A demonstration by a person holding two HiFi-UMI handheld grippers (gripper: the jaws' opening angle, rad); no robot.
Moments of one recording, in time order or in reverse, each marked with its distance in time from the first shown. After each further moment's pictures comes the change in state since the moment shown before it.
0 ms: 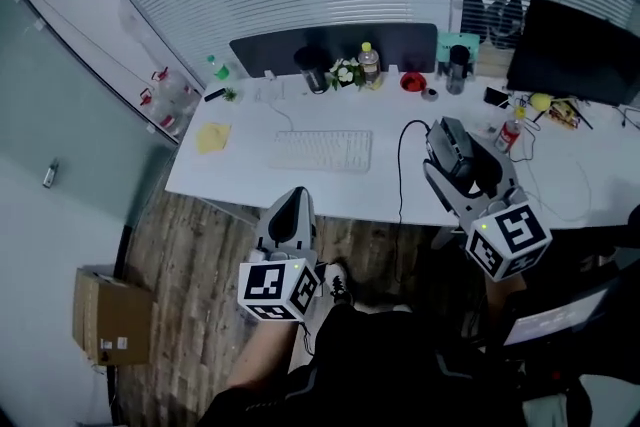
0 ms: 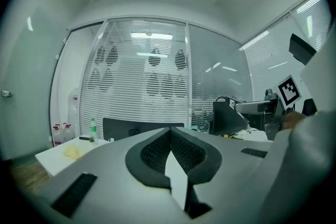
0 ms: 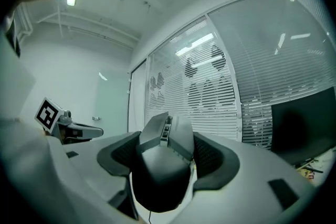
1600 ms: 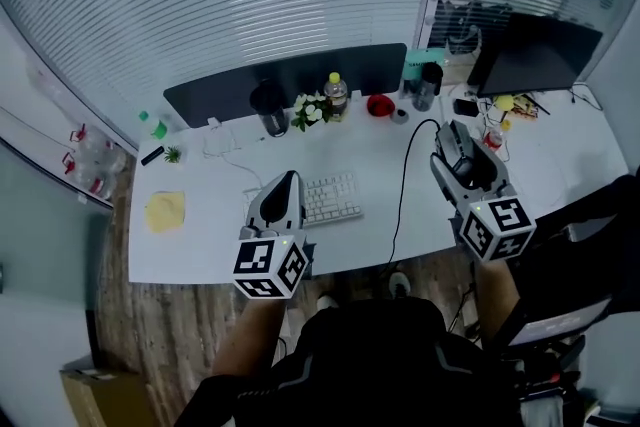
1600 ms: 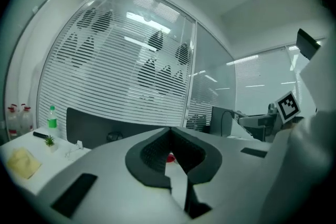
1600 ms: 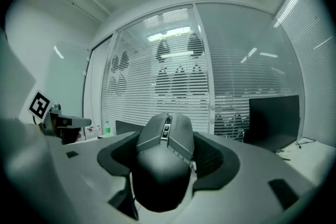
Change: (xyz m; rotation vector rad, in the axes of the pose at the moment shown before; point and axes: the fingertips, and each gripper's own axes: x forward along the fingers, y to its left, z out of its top) left arm 0.192 0.122 0.002 -0.103 0.025 -0.346; right arm 0.123 -0.054 -0.028 0.037 0.106 -0.455
